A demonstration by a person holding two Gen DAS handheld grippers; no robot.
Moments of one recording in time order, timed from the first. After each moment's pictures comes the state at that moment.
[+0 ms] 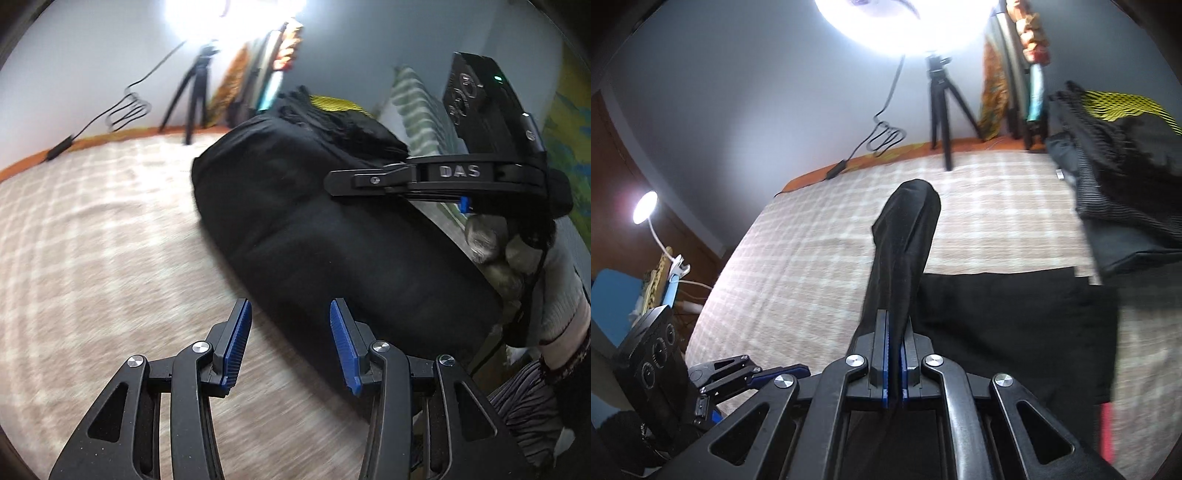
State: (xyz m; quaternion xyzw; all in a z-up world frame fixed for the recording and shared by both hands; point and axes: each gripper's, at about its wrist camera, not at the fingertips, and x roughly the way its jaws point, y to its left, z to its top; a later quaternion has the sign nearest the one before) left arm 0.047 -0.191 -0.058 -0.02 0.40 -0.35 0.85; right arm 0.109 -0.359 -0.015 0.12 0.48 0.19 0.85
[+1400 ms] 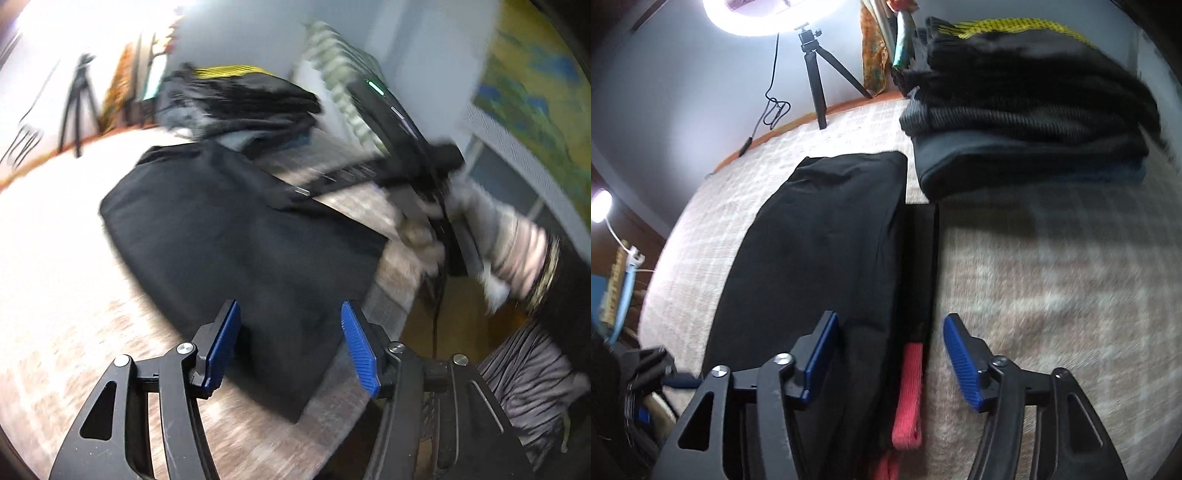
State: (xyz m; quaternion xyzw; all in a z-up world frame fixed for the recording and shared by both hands) left arm 0.015 -0.271 -0.068 0.04 0.40 -0.44 0.80; right arm 0.084 -0.513 -0.086 0.12 0.54 0.13 0.82
